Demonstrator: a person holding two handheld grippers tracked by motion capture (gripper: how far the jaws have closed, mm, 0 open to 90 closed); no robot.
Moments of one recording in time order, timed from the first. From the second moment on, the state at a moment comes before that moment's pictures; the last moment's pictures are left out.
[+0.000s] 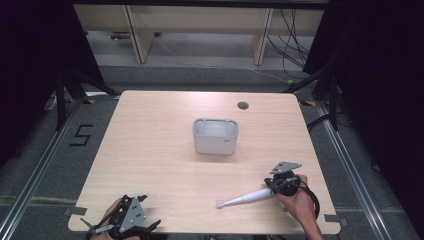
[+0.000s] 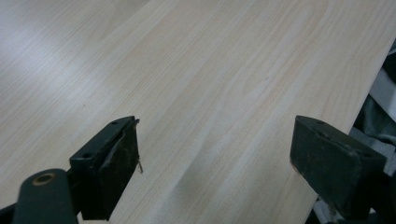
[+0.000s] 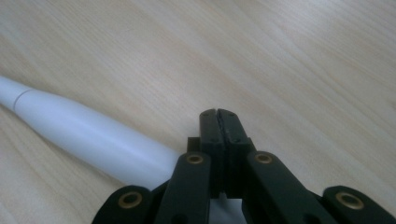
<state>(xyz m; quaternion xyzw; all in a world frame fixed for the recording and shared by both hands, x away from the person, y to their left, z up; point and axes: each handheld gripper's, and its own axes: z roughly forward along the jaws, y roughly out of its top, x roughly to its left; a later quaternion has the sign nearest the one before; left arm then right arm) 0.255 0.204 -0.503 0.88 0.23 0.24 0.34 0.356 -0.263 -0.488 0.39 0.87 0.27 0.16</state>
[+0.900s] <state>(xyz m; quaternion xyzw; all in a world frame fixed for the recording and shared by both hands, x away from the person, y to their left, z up) 0.255 0.205 -0.503 0.88 0.23 0.24 0.34 0.329 -0.268 -0.478 0.38 0.87 0.27 0.16</state>
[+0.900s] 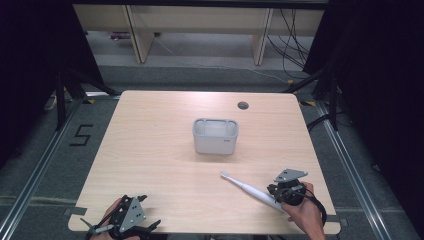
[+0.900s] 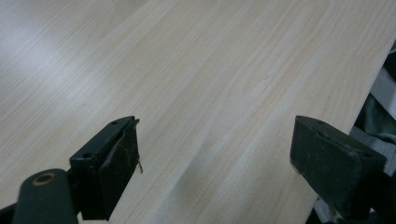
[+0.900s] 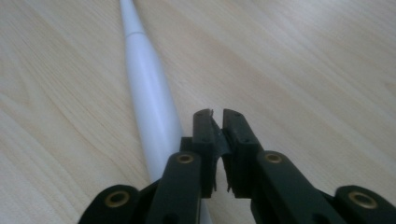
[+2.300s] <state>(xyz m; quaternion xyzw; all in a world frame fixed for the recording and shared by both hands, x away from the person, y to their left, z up) 0.255 0.205 -0.503 0.88 0.22 0.24 0.34 0.377 -0.190 -0.474 0.29 0.96 0.04 0.02</state>
